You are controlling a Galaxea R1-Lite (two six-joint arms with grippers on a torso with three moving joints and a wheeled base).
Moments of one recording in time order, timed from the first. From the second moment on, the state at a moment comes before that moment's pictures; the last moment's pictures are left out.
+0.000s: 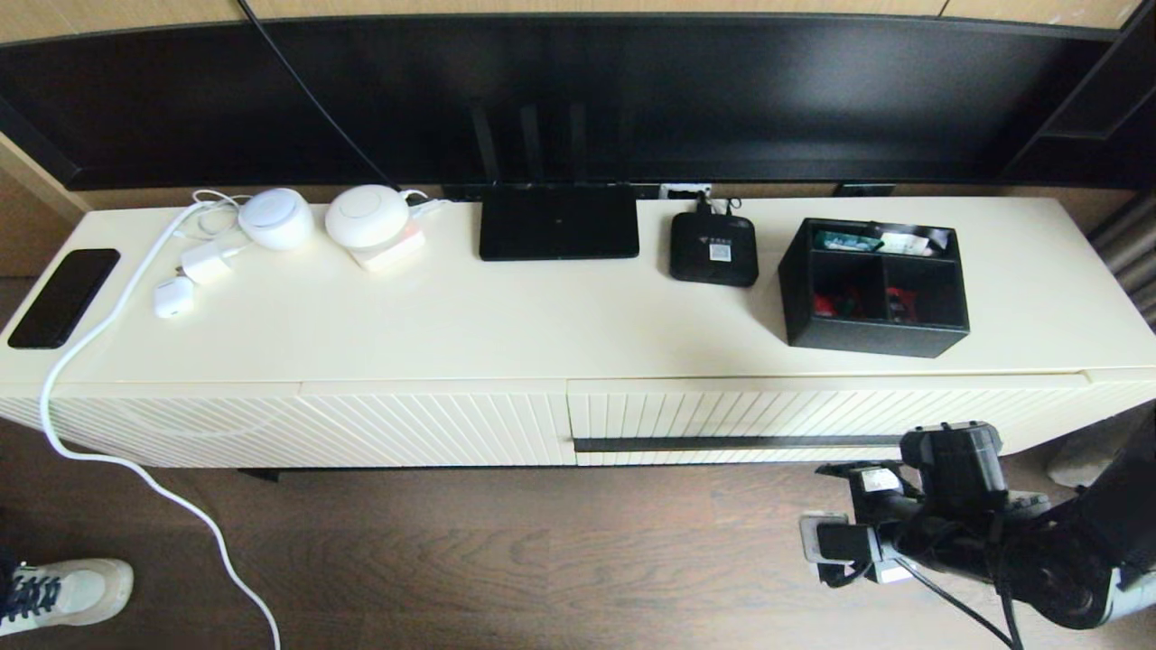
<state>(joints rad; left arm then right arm) 0.00 0.00 0.00 0.00 0.00 0.04 0.18 2.02 -0.53 -0.79 0.05 -1.47</state>
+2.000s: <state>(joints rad) 0.00 0.00 0.00 0.00 0.00 0.04 0.13 2.16 -0.52 -0.90 0.15 -1.40</state>
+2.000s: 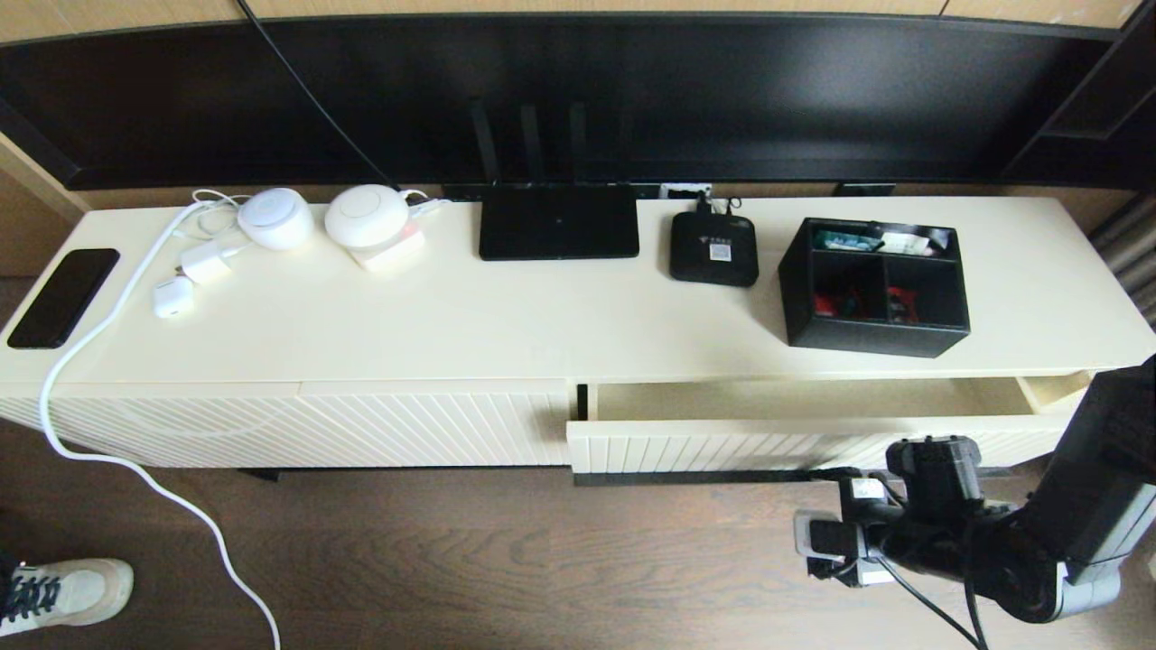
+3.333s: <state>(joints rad) 0.00 0.00 0.00 0.00 0.00 0.04 0.14 1.25 -0.30 -0.20 0.20 -1.33</state>
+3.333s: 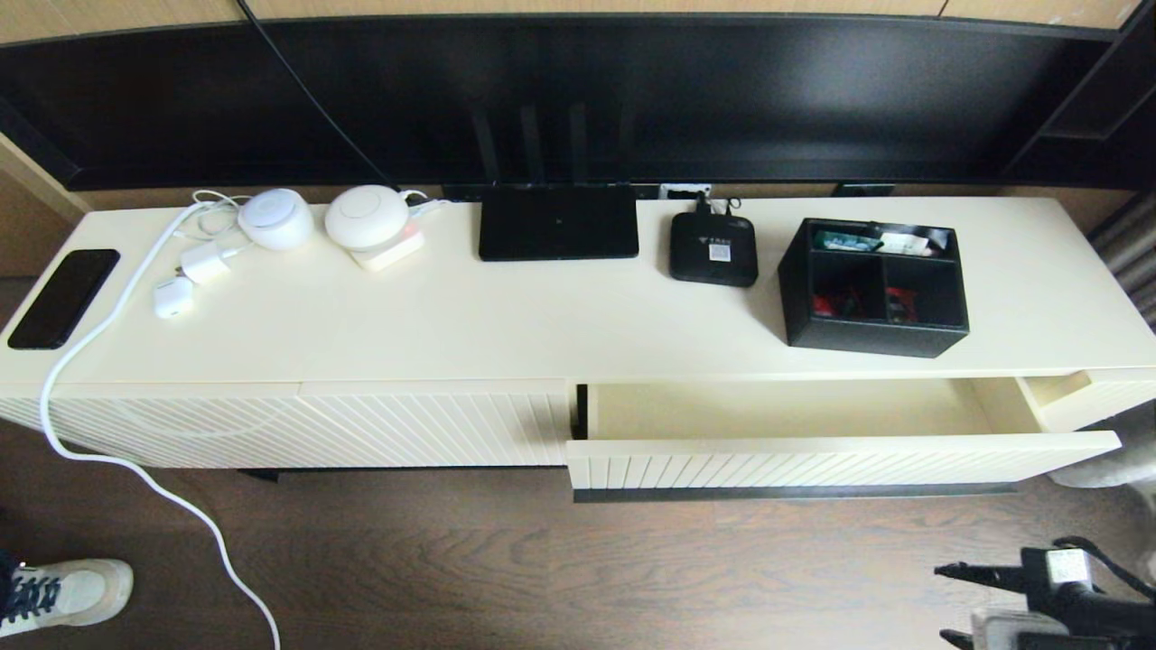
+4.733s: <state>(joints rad) 0.00 0.00 0.00 0.00 0.00 0.04 0.14 1.57 -1.07 0.34 0.15 0.05</state>
